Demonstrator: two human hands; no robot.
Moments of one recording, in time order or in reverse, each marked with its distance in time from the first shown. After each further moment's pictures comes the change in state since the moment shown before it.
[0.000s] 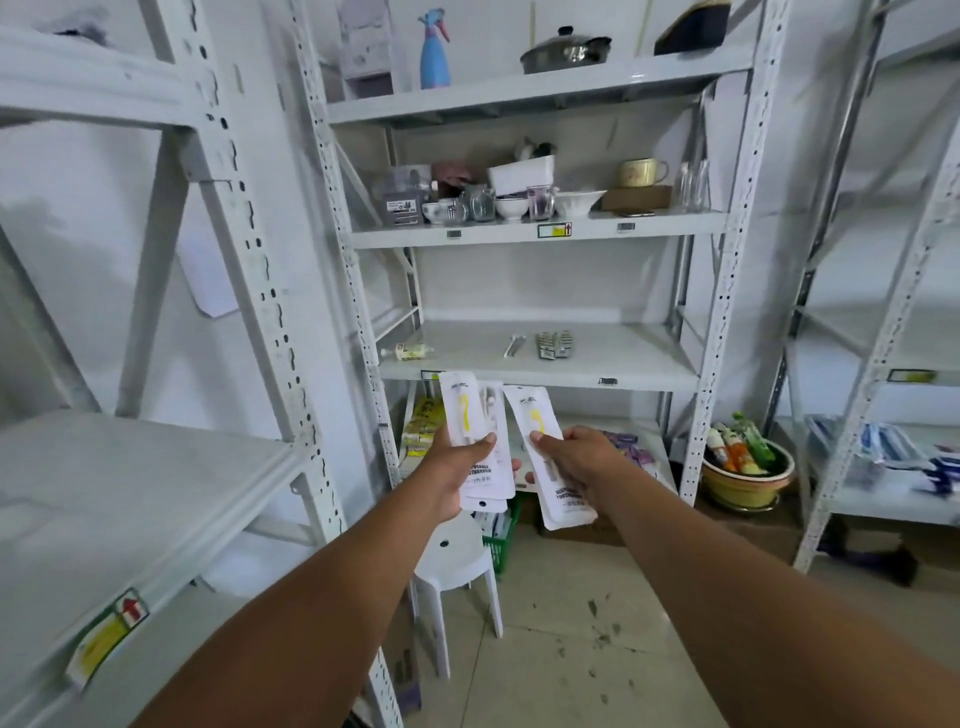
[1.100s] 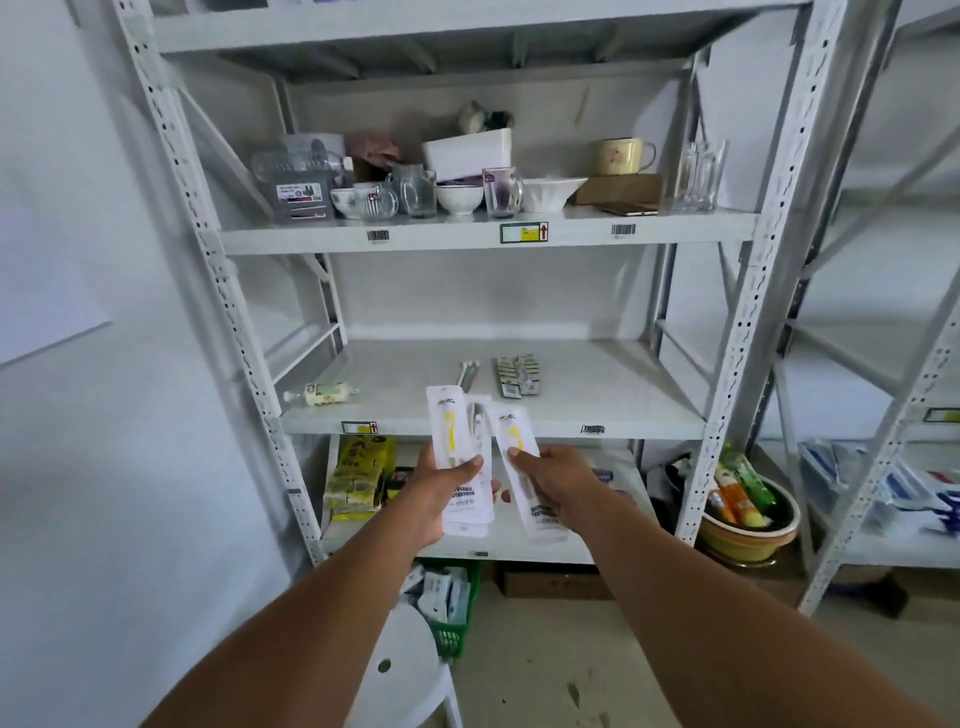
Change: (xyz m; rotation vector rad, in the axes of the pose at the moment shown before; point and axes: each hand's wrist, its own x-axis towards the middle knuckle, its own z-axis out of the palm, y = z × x) left_hand 0.375 0.032 0.002 -0.023 -0.100 -0.050; right_hand 0.361 -0.014 -0.002 0.020 0.135 0.056
